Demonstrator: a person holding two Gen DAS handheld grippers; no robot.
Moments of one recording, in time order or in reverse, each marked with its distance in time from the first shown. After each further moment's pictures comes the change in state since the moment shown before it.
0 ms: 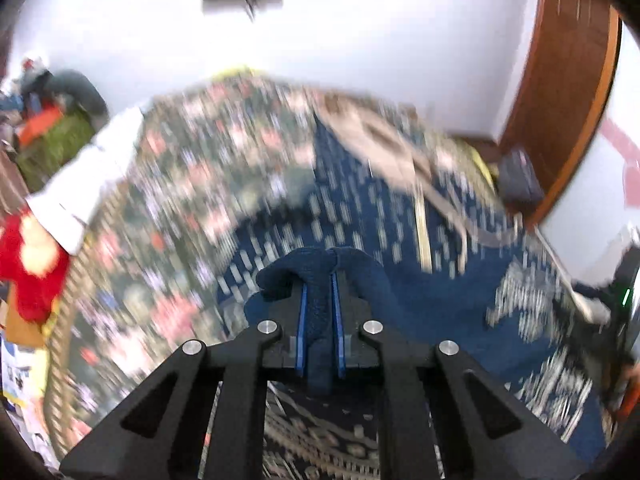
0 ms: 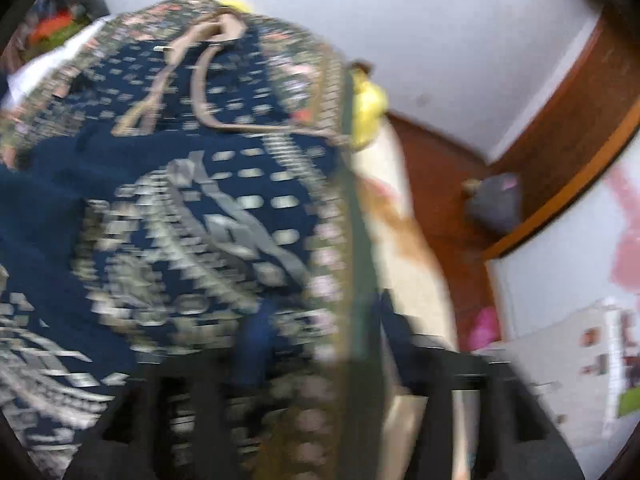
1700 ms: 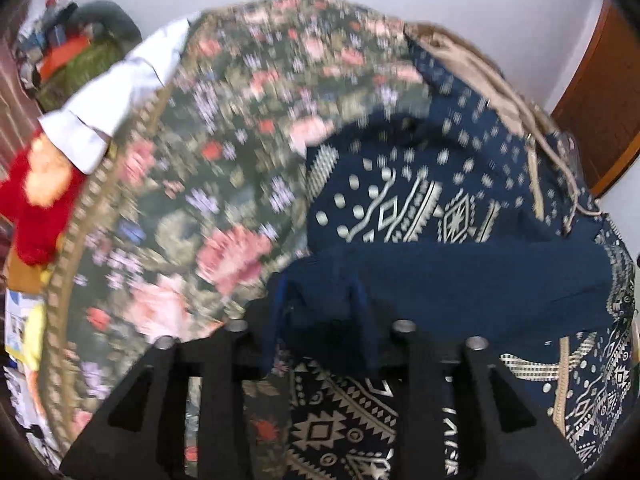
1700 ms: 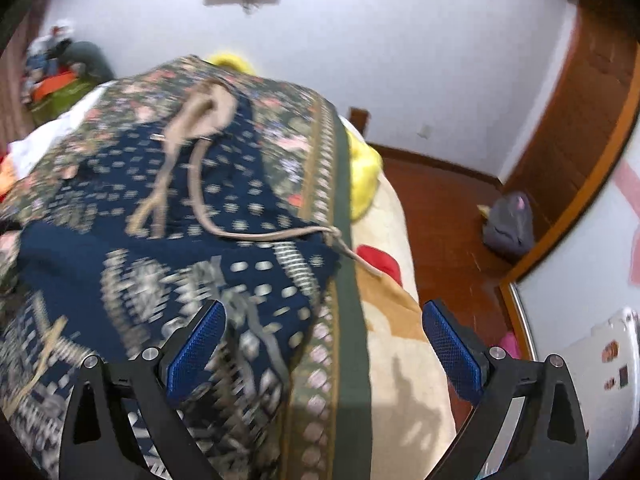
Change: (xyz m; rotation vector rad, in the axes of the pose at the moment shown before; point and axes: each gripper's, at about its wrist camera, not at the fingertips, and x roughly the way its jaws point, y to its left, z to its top) left arm 0.070 0.080 -0.049 -0.093 0.250 0.098; right arm -0.031 -0.031 0.045 0.099 -0.146 0.166
